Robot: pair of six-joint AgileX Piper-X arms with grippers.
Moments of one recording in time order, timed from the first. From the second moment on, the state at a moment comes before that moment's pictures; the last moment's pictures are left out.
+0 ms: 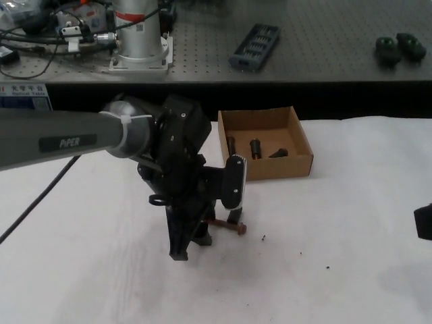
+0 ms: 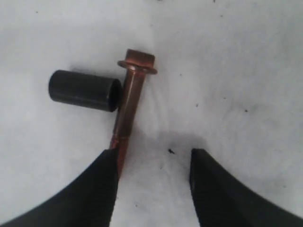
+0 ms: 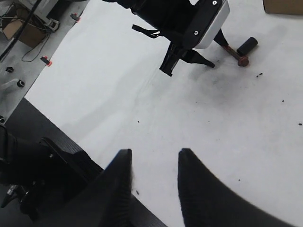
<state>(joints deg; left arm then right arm) -30.0 117.8 -81.6 39.1 13.9 69.9 23.7 41.8 -50.6 59.2 -34.7 8.5</state>
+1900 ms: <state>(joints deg) -33.3 121.6 -87.5 40.7 12.6 67.3 23.7 41.8 -47.3 56.3 -41.0 9.4</state>
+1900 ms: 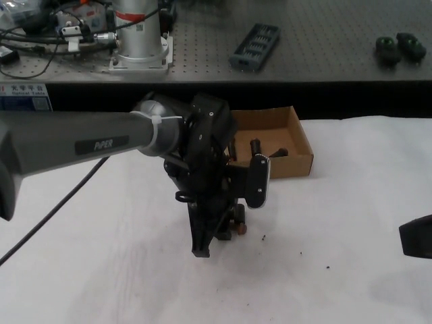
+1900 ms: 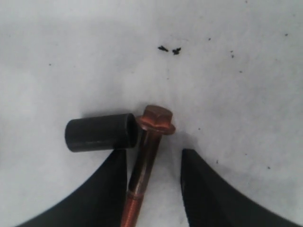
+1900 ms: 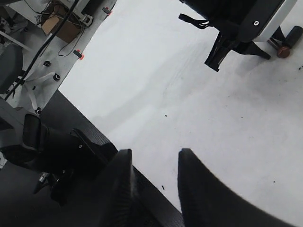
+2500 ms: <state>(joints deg) -33.7 122.6 -90.0 44.7 11.4 66.4 23.7 41.8 -47.3 56.3 -41.1 10.3</state>
